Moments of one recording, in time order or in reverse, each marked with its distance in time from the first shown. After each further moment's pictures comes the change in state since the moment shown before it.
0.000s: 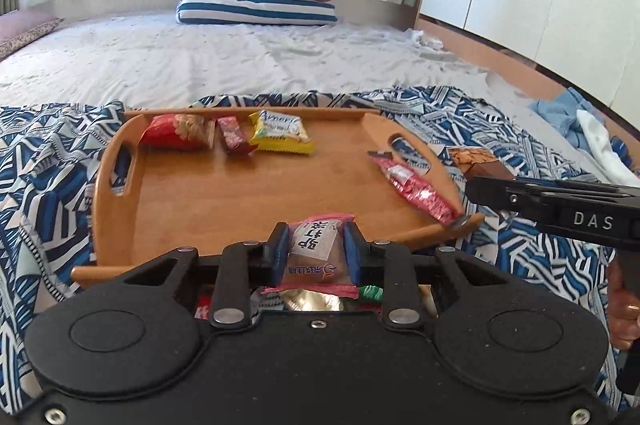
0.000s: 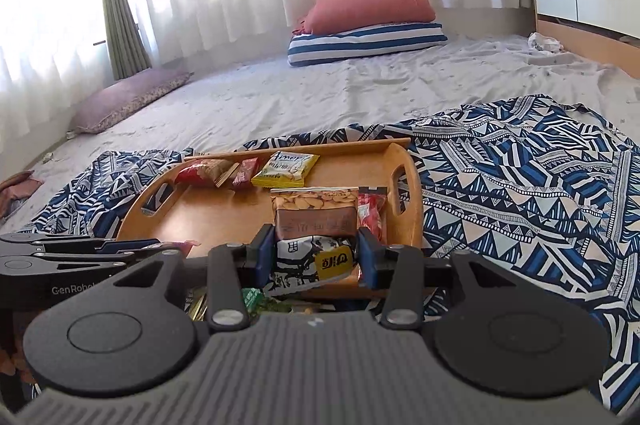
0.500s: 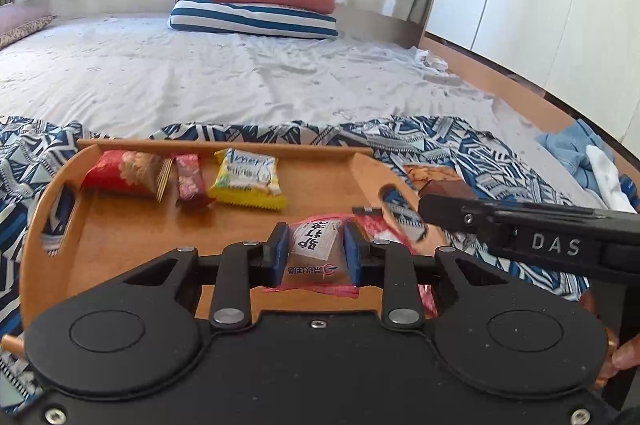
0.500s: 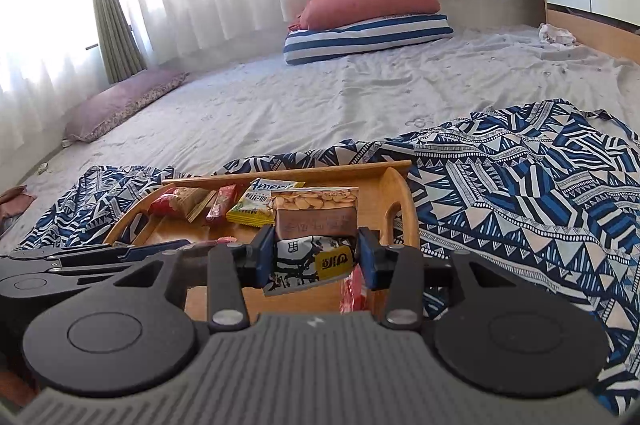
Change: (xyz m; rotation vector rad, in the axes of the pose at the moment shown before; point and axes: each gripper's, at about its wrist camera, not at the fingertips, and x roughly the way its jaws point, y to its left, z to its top) left arm 0.074 -0.022 0.049 -0.055 -0.035 0.001; right arm 0.066 -0.029 0.045 0.016 0.035 0.024
